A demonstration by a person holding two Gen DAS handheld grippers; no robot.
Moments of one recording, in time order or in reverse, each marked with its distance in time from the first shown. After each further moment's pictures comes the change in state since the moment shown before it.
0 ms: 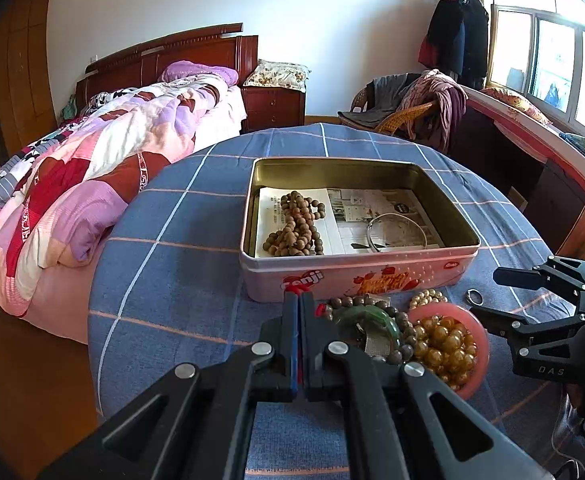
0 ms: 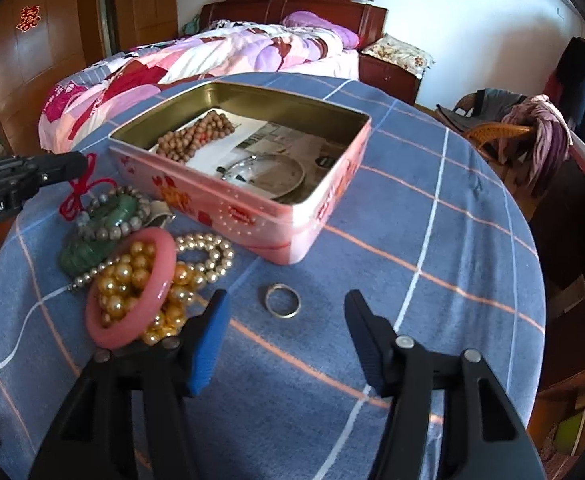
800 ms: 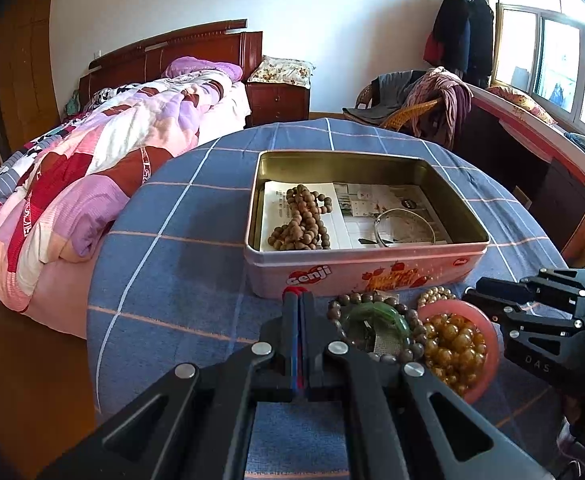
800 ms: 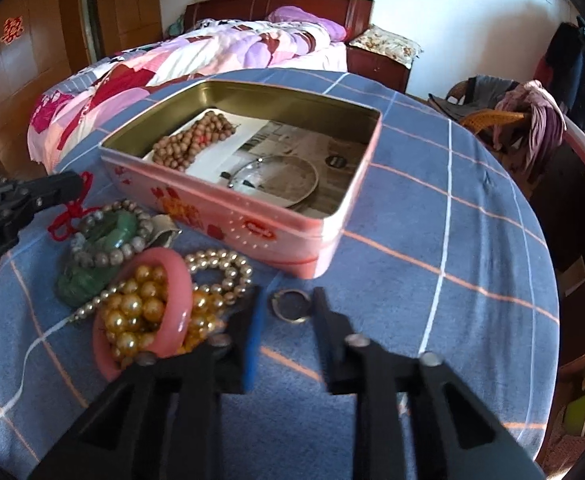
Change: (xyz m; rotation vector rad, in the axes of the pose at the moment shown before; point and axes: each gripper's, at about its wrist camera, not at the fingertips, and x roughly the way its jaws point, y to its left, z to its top) left arm 0.006 0.001 -0.002 -0.007 0.007 0.014; right arm 0.010 0.013 0.005 0.053 0.010 -0.034
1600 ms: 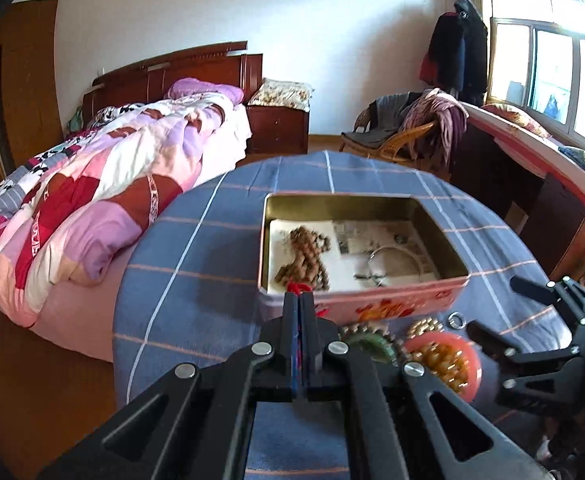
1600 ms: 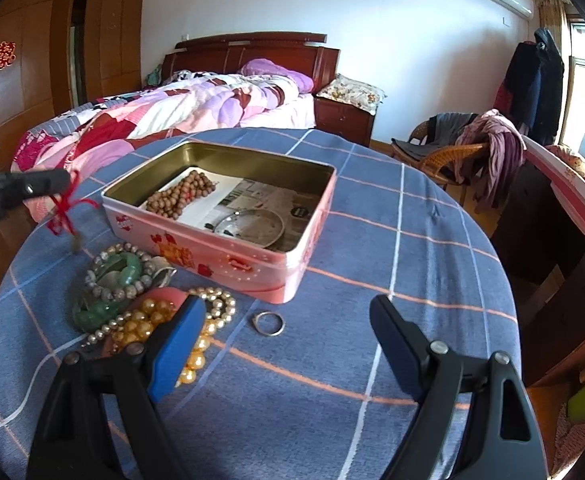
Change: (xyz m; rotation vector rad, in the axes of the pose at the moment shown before) left arm -0.027 0.005 0.018 0.000 -0.068 0.007; right arm -0.037 0.001 -0.009 0.057 -0.205 -0.099
